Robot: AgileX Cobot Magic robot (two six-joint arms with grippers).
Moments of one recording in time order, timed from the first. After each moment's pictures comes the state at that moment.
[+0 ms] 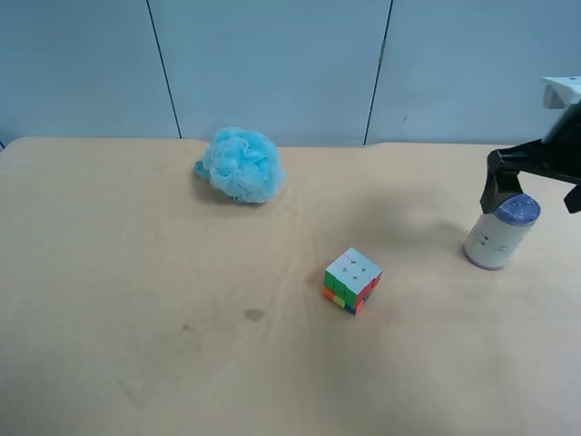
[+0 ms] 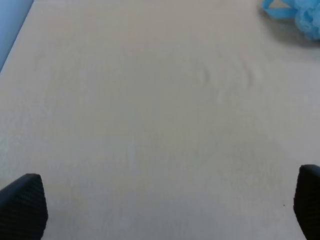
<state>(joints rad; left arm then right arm) 0.06 0.00 -0.50 0.02 1.05 -0.03 -0.02 1.53 -1.03 0.00 0.91 0.03</state>
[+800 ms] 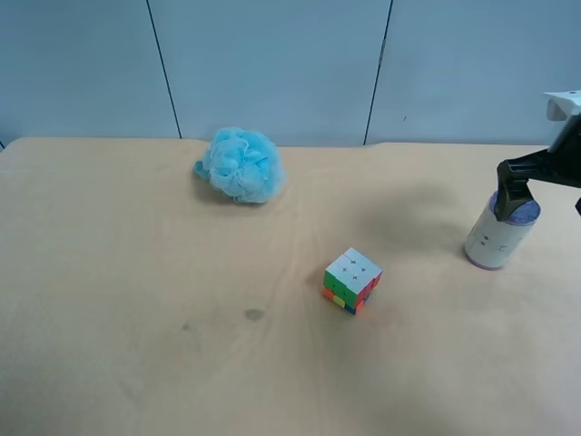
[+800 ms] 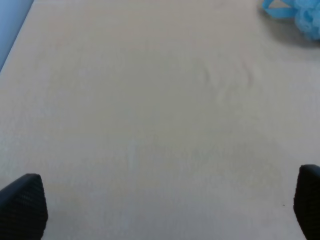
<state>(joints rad) 0.06 0.00 -0.50 0.02 1.05 -0.03 -0.10 1.61 -1.05 -0.03 0.90 -0.01</state>
